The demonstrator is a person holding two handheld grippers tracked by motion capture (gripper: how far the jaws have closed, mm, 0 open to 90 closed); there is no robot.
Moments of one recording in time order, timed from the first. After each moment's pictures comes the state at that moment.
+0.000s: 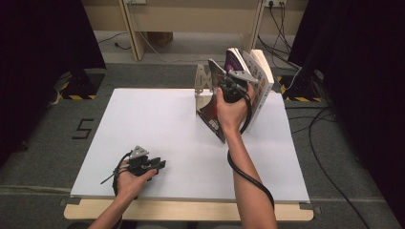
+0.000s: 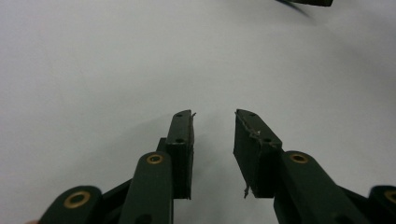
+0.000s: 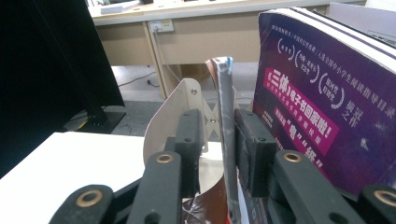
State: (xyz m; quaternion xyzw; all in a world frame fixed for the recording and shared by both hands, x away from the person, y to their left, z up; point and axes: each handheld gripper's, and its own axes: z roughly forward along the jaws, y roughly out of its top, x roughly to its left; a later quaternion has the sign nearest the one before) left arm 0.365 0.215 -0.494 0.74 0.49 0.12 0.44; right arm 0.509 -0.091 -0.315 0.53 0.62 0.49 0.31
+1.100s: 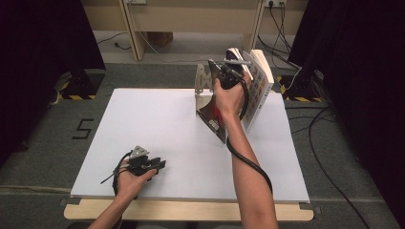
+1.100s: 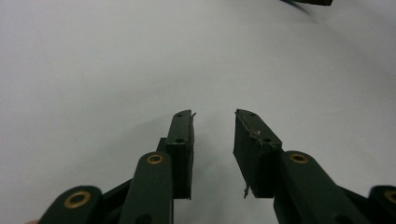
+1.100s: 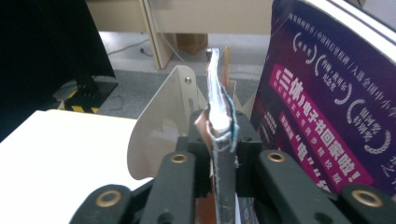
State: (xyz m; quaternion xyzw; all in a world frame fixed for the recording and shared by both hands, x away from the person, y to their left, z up) left arm 0.365 0.216 -0.495 0.75 0.49 0.12 0.44; right arm 0.550 -0.083 -0.303 0.55 0.66 0.43 0.28
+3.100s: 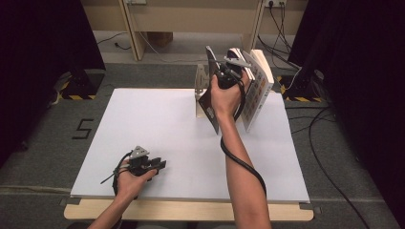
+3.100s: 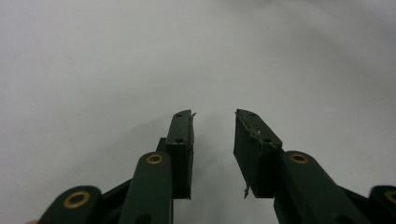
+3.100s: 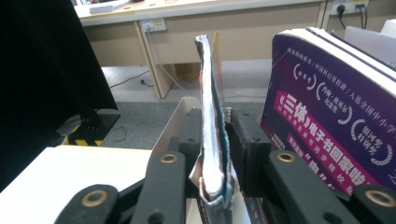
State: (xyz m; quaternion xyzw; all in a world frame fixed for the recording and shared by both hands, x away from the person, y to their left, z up) left arm 0.365 0.215 -0.495 0.75 0.48 0.12 0.44; right arm 0.539 -0.074 -0.296 0.55 0.62 0.47 0.31
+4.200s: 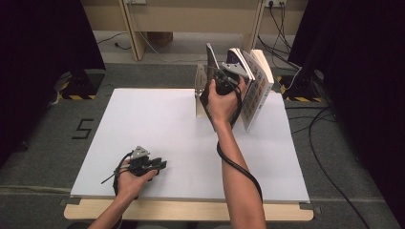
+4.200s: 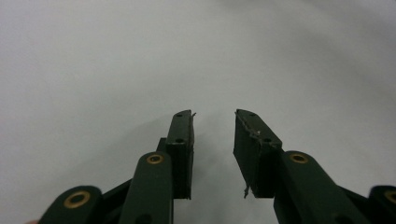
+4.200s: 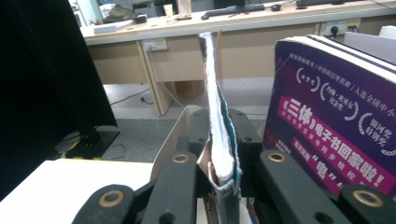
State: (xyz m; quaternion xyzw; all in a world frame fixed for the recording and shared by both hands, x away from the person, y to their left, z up) left arm 0.365 0.214 -0.496 0.75 0.48 0.12 0.44; right arm 0.529 -0.067 -0.310 0.53 0.59 0.50 0.33
